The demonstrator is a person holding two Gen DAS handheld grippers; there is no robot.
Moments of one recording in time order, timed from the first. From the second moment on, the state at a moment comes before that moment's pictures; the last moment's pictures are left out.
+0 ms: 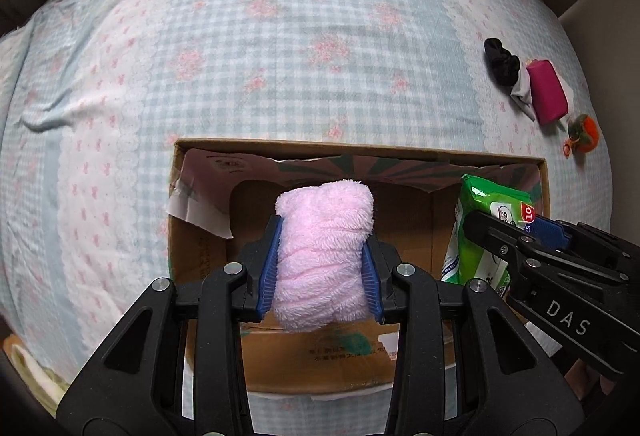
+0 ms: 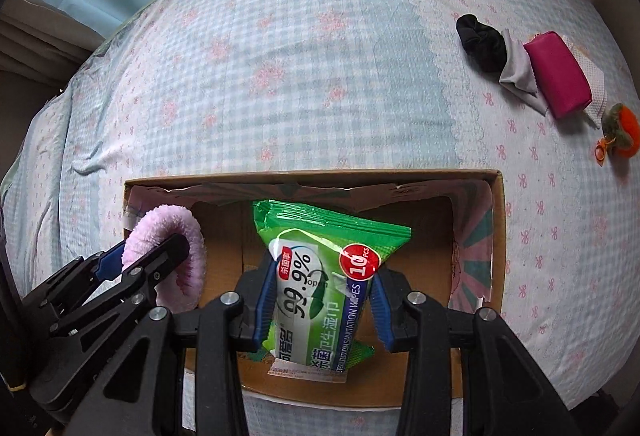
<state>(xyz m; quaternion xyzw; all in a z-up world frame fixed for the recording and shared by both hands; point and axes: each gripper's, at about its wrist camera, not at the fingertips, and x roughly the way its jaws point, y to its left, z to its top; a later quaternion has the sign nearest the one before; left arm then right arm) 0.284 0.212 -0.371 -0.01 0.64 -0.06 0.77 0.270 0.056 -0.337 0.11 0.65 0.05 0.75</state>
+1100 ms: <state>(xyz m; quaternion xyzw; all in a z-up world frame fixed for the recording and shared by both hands) 0.221 0.204 -0.346 0.07 0.62 -0.10 0.78 0.250 0.050 -0.371 0.09 0.70 0.06 0.71</state>
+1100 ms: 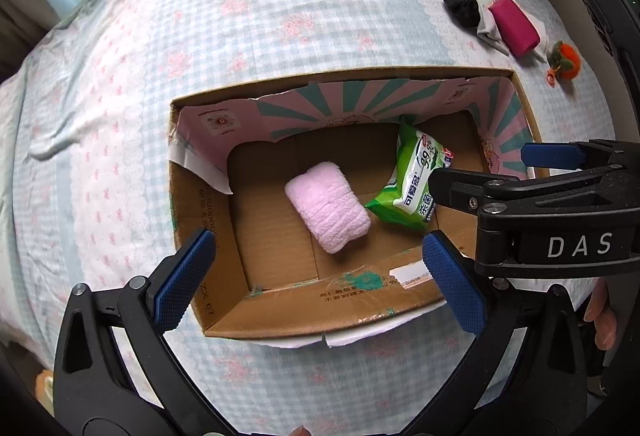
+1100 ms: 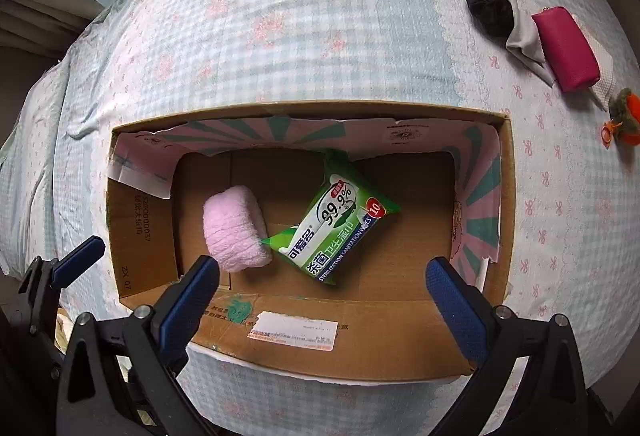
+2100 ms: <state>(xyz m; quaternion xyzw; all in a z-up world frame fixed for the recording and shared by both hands) 0.079 0.214 -0.057 0.00 0.37 -0.04 0.93 0.066 -0.021 -0.054 0.03 0.39 -0.03 0.92</state>
